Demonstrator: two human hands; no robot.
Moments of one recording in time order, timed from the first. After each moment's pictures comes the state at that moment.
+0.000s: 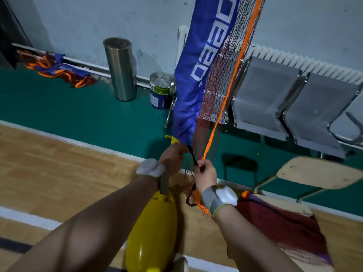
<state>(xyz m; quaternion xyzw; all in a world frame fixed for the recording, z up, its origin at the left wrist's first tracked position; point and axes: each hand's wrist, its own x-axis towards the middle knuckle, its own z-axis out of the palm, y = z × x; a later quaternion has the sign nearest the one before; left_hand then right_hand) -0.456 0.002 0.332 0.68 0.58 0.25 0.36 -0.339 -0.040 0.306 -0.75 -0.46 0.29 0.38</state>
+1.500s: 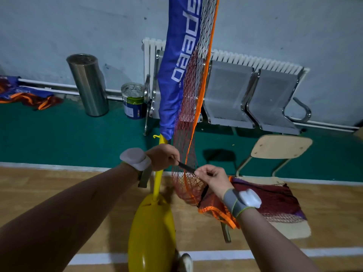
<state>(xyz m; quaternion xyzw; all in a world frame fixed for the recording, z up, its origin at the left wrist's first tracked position) -0.505 -0.026 0.387 0.88 0.33 0.10 0.31 -0.325 -0.133 0.360 -0.67 -0.47 0.41 0.41</state>
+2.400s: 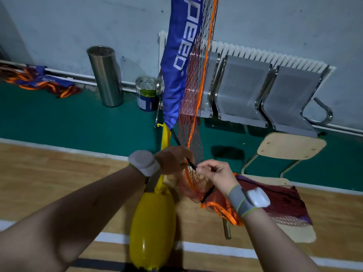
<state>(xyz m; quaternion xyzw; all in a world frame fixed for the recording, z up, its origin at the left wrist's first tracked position) -0.475 -0.088 0.385 0.90 0.34 0.09 0.27 -0.304 -0.165 0.377 -0.62 -0.52 0.43 0.39</state>
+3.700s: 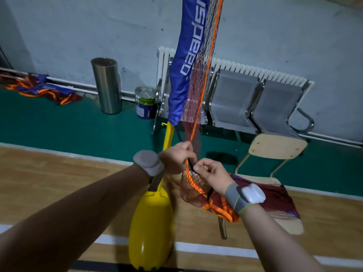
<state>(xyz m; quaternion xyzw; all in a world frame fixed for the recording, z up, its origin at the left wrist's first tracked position) -0.507 -0.159 0.417 0.92 0.31 0.08 0.24 -0.349 -0.234 0.399 -0.61 -0.59 0.40 0.35</state>
